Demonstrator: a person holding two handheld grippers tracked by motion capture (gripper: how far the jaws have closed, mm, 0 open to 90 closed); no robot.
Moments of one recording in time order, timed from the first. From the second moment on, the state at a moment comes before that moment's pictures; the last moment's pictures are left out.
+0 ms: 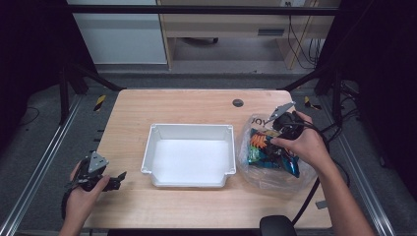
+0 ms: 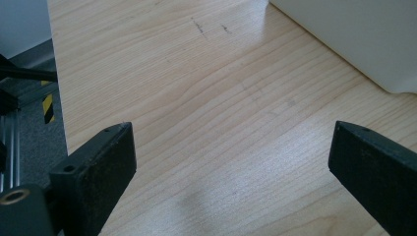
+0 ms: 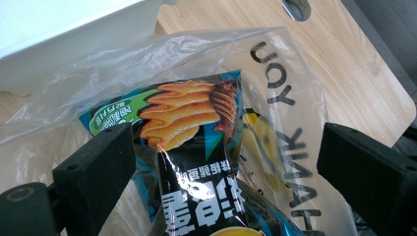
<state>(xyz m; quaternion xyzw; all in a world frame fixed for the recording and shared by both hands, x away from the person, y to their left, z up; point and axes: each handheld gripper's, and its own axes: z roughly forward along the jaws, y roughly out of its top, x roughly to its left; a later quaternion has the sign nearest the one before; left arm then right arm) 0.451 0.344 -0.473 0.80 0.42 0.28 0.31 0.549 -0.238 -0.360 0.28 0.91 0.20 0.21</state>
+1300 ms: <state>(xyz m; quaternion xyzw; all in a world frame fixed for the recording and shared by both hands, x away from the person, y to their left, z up) 0.451 0.343 -0.475 0.81 0.42 0.28 0.31 0.562 -0.255 -0.427 0.30 0.93 0.14 0.14</state>
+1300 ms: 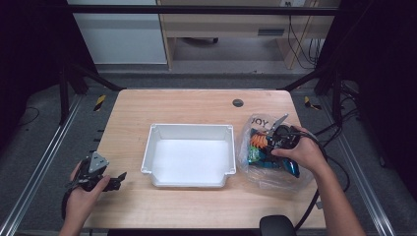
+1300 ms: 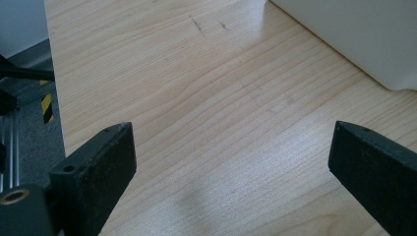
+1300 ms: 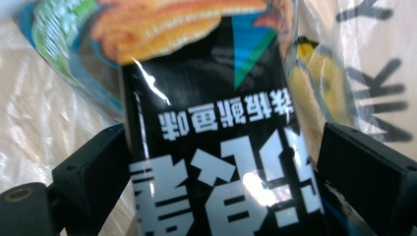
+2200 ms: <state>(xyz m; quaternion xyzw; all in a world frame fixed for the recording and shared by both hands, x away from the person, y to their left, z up) 0.451 0.343 -0.474 0.81 0.42 0.28 0.31 0.555 -0.255 -0.434 0.28 0.94 0.13 0.14</state>
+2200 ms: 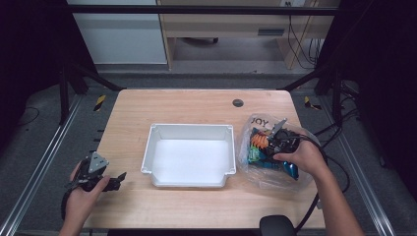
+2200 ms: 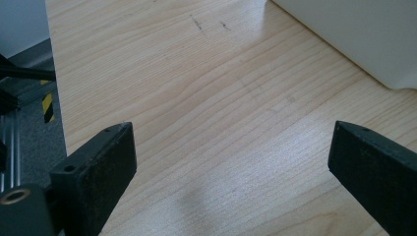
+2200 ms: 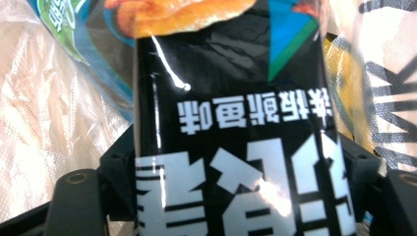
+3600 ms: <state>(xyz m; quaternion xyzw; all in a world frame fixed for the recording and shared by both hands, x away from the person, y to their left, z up) 0.451 0.343 -0.474 0.81 0.42 0.28 0.31 0.528 -0.256 -0.394 0.28 0.93 0.15 0.20</state>
